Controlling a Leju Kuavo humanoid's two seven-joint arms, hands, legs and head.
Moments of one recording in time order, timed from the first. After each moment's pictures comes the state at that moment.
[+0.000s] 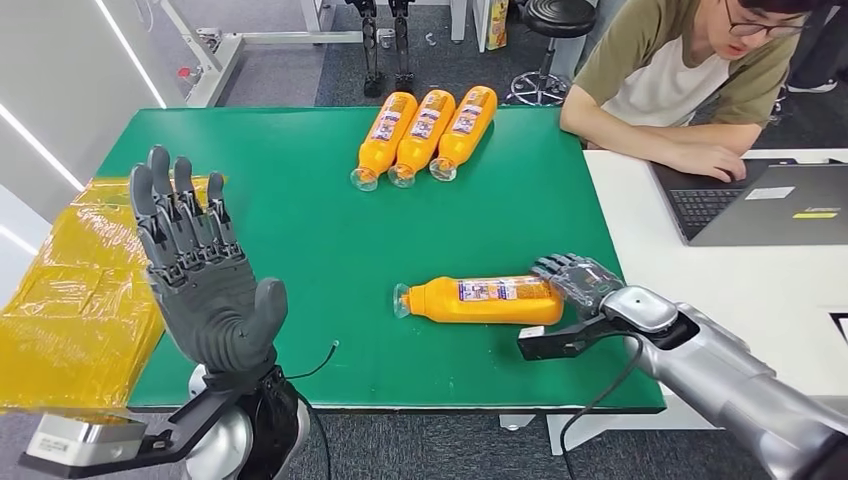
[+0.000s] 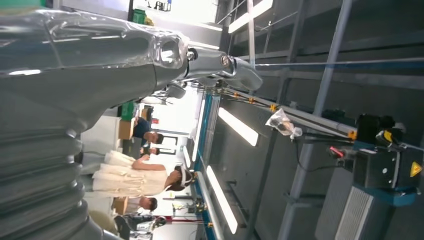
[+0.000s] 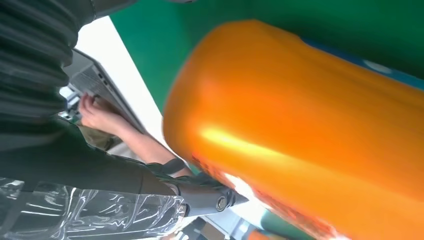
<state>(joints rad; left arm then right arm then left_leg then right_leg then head) -0.17 -0.19 -0.57 -1.53 -0.12 0.34 -0.62 -0.78 -0.58 1.08 -0.96 0.85 0.14 -0.09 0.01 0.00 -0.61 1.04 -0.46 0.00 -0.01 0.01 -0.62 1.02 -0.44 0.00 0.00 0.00</state>
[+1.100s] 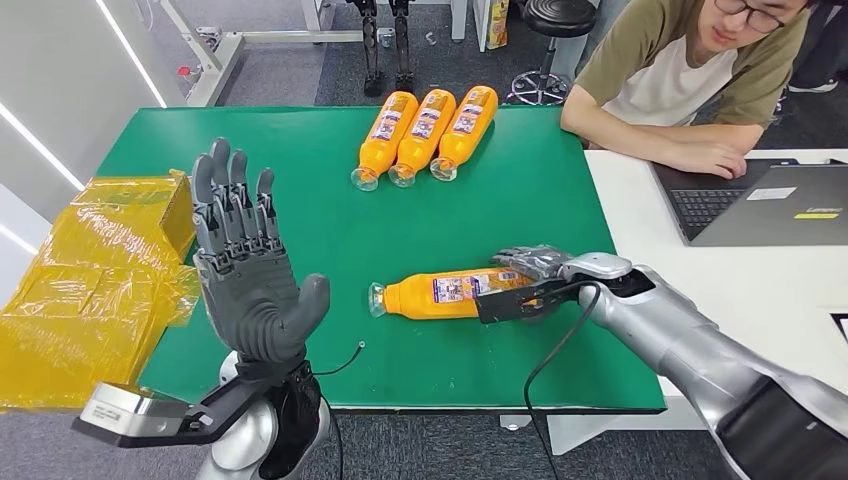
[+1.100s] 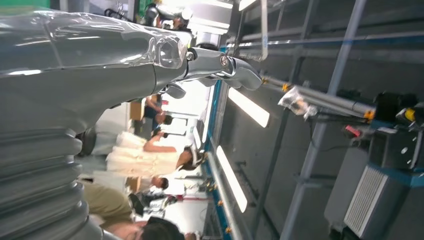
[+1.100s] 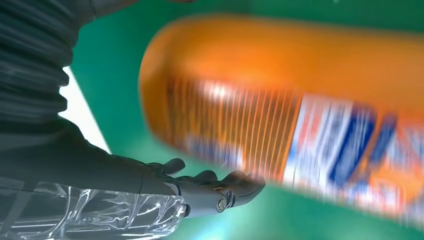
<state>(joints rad) -0.22 -0.20 -0.62 -1.45 -0.10 0.32 -0.60 -0.92 -0.37 1.10 -0.73 0.58 0.38 -0.15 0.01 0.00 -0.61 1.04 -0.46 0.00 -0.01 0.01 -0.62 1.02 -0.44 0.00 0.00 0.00</state>
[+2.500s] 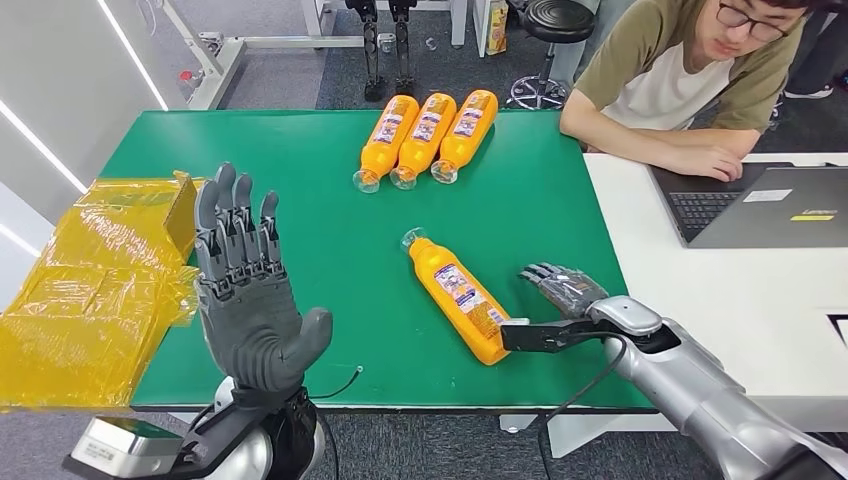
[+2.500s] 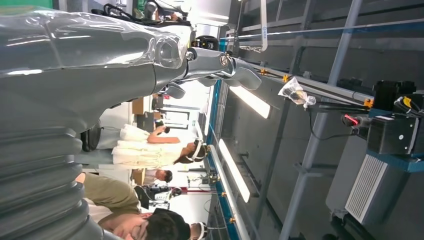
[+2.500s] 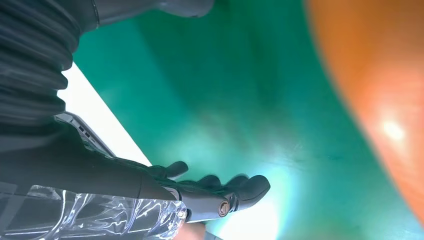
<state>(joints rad) -0.13 -0.20 -0.63 -1.52 -0.15 0.28 -0.59 -0.68 -0.46 0.87 -0.88 0.83 0.22 -0.08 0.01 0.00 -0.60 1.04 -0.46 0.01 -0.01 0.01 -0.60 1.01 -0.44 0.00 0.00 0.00</state>
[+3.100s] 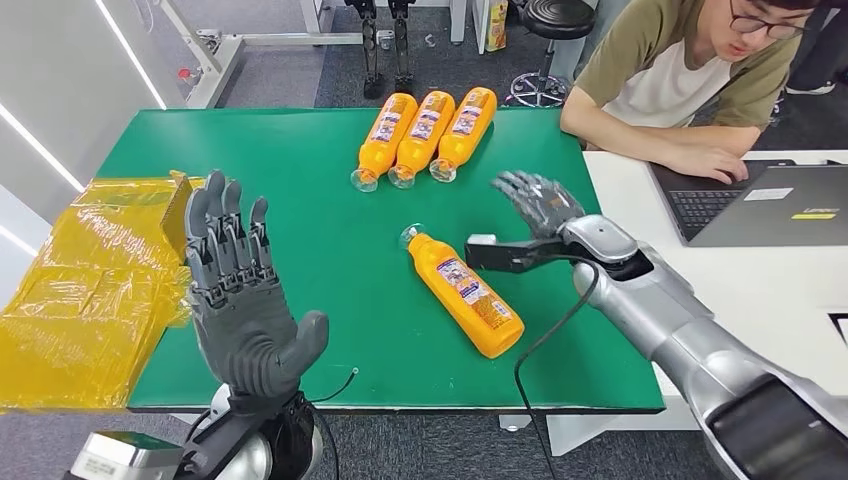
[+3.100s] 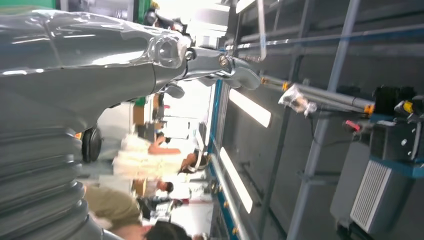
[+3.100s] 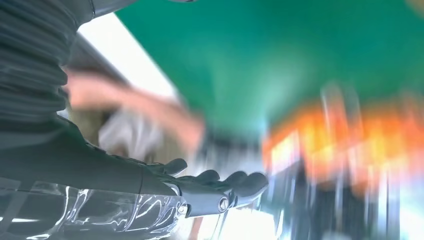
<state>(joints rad) -0.10 -0.20 -0.62 -1.53 -0.19 0.32 -0.61 -0.93 -0.29 0.87 -0.84 0.84 0.05 -0.02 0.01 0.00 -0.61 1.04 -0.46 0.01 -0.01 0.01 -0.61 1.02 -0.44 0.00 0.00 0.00</state>
